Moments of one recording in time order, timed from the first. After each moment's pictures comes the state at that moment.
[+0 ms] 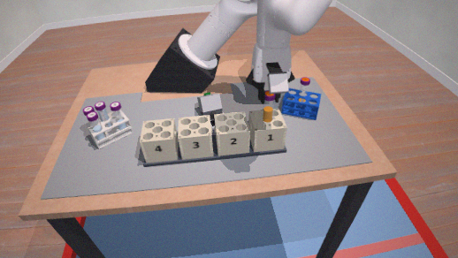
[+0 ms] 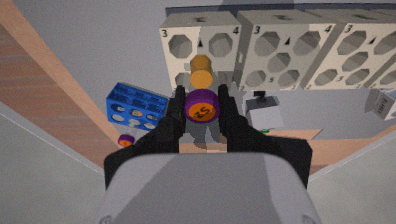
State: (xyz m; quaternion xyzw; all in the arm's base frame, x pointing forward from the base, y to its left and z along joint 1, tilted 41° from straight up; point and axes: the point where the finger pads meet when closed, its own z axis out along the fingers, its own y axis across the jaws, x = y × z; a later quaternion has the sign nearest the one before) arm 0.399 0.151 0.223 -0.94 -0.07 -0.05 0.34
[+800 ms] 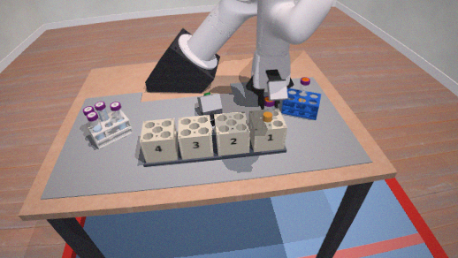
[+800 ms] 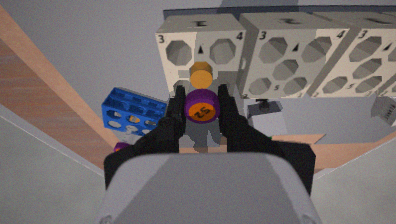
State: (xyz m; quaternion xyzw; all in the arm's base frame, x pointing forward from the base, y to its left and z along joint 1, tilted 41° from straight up) arm 0.400 0.164 0.208 -0.94 -0.07 -0.05 0.34
